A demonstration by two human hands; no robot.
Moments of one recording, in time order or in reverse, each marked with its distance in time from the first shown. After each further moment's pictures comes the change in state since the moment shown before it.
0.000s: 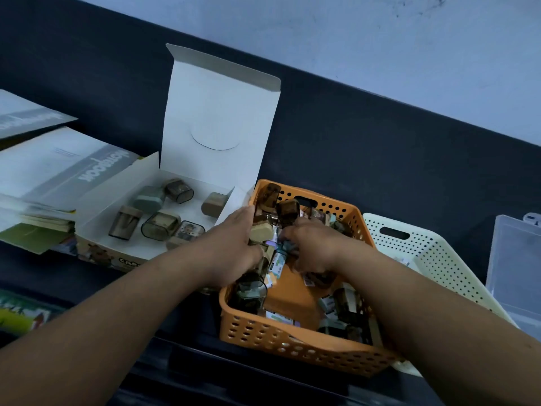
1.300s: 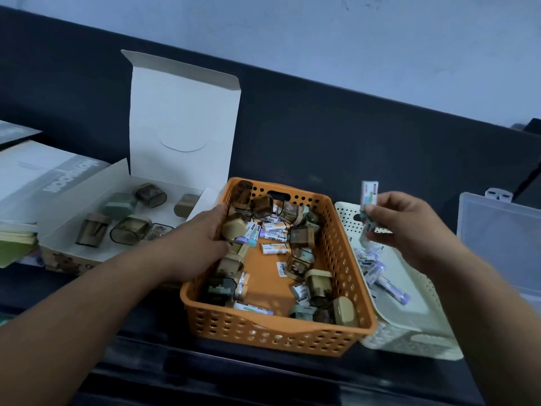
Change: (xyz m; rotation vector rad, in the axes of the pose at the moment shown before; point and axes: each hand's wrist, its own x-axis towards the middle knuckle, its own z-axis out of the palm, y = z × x) left_hand -0.008 0.016 -0.005 0.038 -0.019 -0.045; right_hand -0.111 0.110 0.001 1.428 0.609 0.337
